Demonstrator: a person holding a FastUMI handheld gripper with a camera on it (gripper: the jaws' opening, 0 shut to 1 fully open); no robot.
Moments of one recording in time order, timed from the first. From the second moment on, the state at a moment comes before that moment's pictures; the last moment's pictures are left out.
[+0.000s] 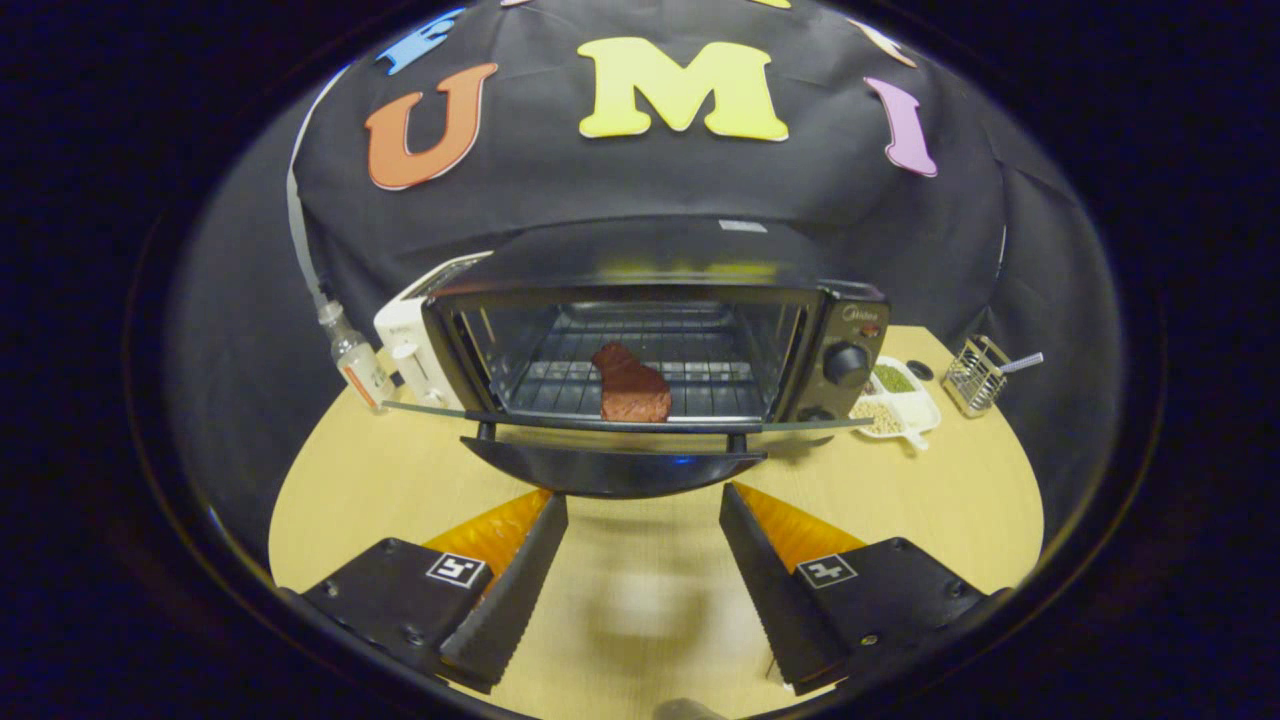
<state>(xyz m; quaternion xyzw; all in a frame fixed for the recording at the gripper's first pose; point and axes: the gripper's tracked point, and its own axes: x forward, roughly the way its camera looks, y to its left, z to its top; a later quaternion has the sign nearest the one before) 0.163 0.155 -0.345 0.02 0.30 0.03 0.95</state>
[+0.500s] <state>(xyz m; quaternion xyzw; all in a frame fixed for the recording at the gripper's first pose) 0.166 0.141 -0.311 0.03 0.27 0.02 0.96</state>
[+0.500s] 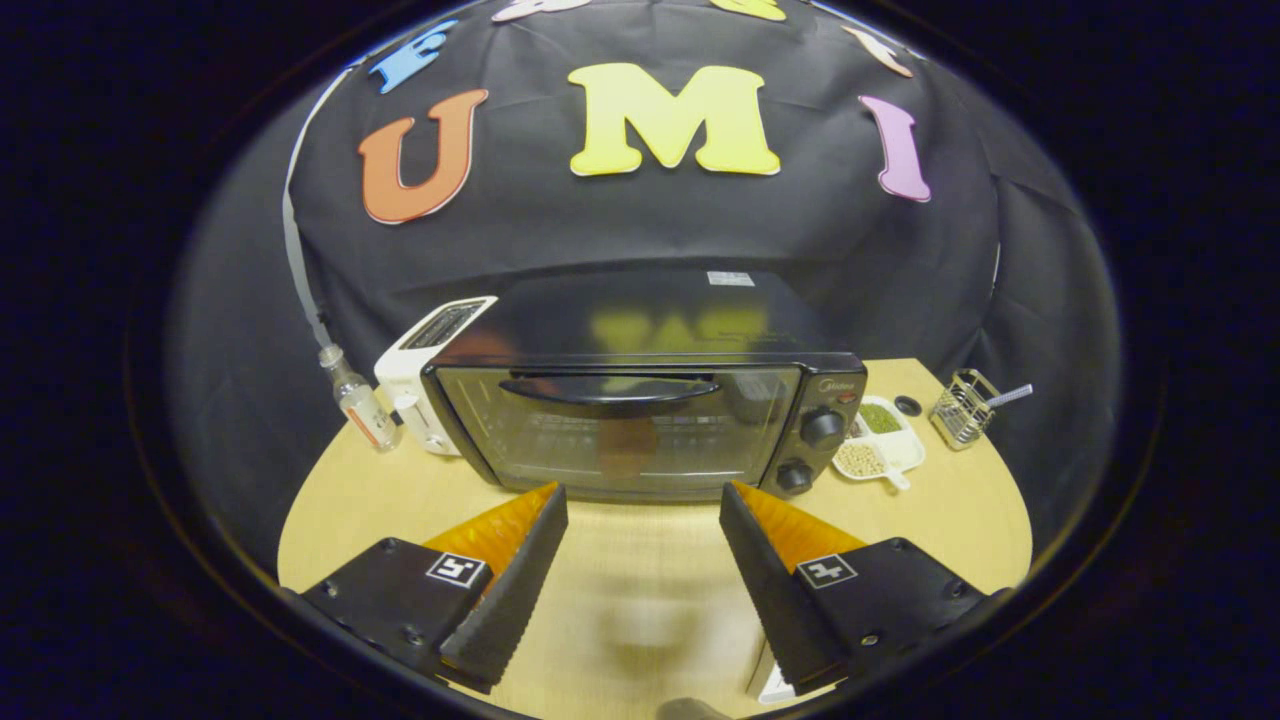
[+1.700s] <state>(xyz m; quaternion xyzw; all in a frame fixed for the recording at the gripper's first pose) -0.003 -0.067 0.006 0.01 -0.02 -0.01 1.00</state>
